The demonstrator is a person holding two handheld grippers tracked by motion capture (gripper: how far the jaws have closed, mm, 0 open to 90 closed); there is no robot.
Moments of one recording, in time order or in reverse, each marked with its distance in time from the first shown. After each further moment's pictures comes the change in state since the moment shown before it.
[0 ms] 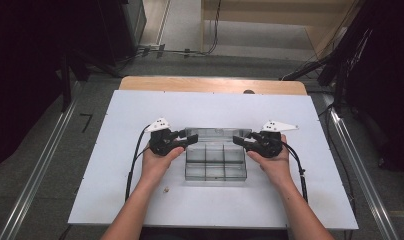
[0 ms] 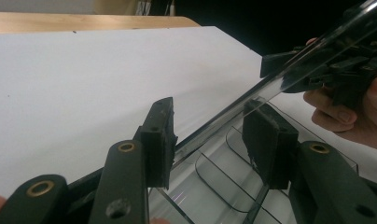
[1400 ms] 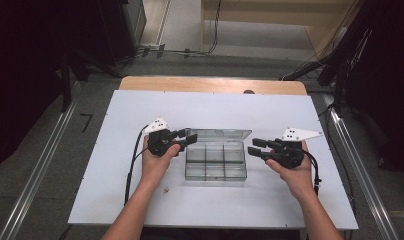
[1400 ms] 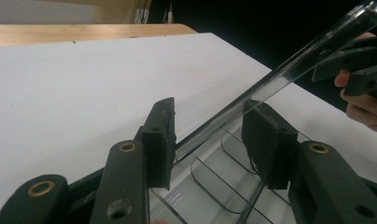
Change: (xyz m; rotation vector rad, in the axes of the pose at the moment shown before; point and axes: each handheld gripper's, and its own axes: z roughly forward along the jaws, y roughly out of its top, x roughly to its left) left arm -0.004 0.003 -0.006 -0.023 -0.008 0.015; right arm 0.008 -0.001 -0.061 0.026 0.101 -0.067
